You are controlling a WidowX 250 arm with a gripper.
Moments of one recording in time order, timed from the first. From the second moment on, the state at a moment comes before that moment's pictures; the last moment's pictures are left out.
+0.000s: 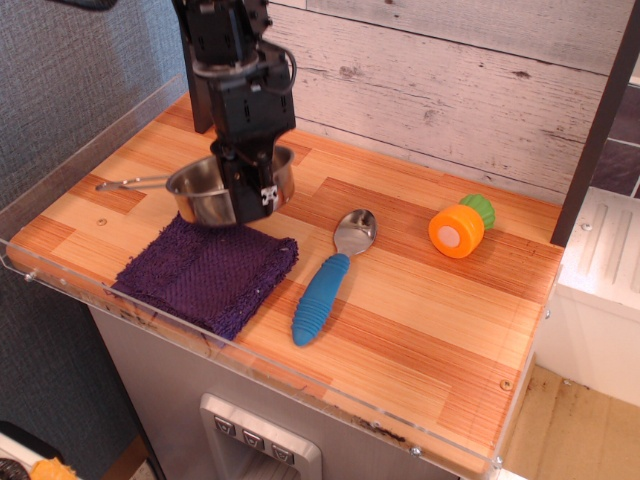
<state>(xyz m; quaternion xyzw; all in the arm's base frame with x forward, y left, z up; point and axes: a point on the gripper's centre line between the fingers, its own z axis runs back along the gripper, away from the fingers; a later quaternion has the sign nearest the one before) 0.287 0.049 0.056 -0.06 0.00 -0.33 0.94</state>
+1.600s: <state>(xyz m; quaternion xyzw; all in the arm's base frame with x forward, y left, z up) 0.231 0.032 0.053 -0.10 0.00 -0.36 0.93</state>
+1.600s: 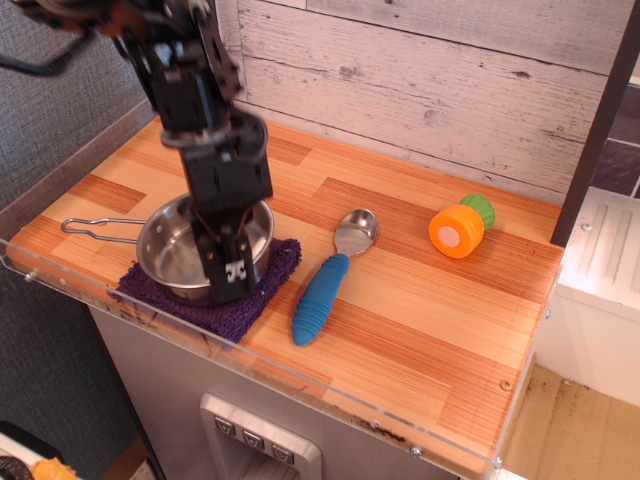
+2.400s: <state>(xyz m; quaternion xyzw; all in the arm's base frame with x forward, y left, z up) 0.257 0.021 0.101 -0.02 -0.08 -0.09 0.99</state>
